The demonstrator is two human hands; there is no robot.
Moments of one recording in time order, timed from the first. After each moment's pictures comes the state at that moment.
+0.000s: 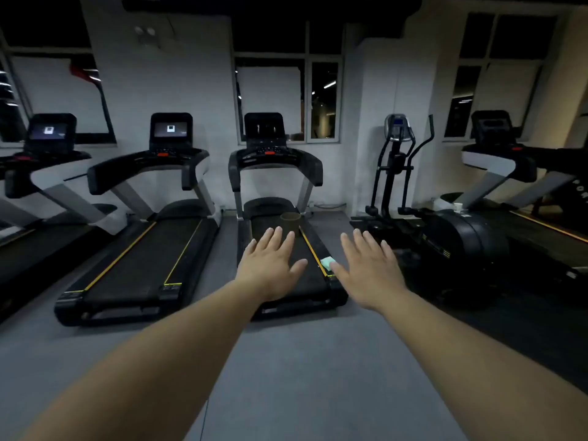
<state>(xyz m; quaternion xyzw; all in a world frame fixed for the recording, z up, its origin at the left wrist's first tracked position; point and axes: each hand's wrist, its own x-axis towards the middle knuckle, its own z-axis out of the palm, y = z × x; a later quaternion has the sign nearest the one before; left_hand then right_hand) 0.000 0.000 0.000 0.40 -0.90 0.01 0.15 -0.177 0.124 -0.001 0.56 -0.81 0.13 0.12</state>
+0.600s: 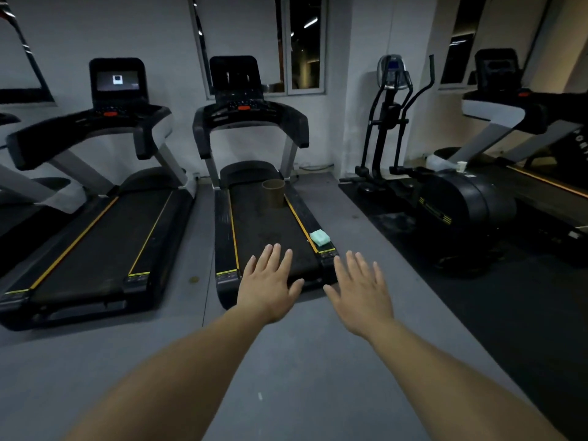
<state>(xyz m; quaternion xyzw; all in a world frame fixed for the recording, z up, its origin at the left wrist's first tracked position) -0.152 -0.230 -0.139 0.39 -0.92 0.00 0.09 -0.312 -0.102 -0.147 0.53 -0.84 0.09 0.06</state>
